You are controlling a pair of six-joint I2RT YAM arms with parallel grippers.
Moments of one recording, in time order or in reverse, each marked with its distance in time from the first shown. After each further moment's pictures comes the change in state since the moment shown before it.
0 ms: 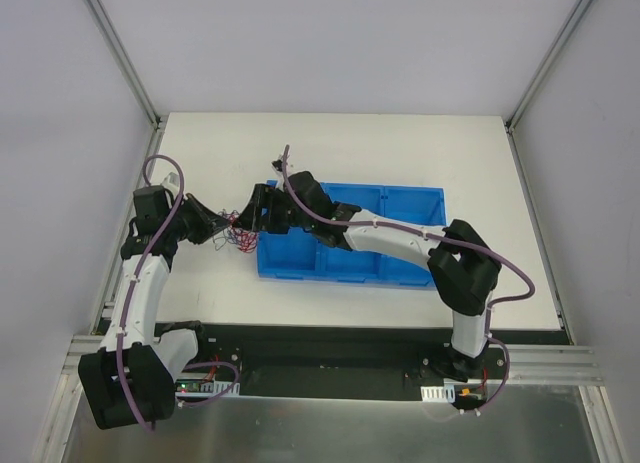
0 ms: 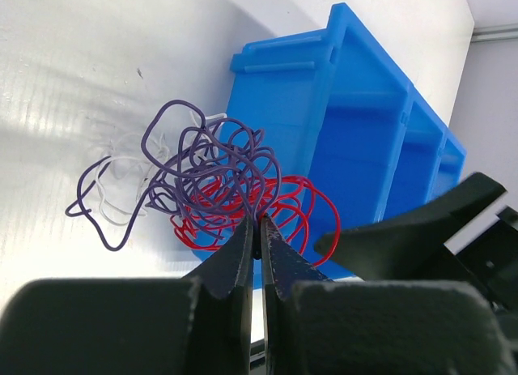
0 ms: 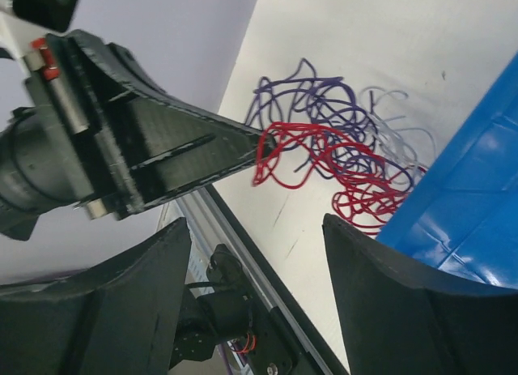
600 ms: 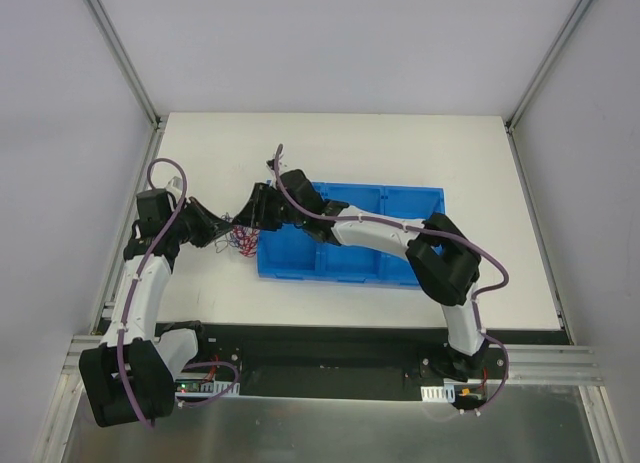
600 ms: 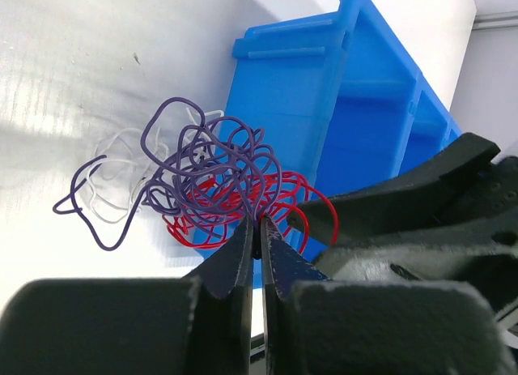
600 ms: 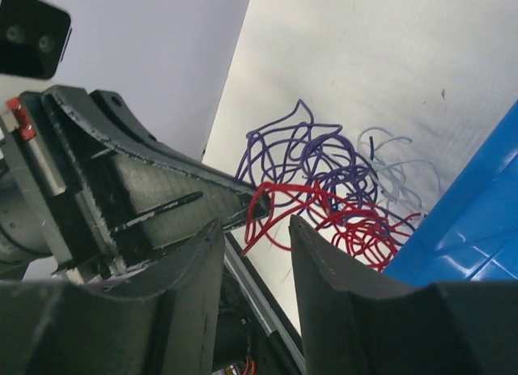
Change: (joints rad) left arm 0.000 0.023 -0.037 0.031 0.030 -0.004; right arm -0.009 0.106 0.077 0.040 -0.027 0.031
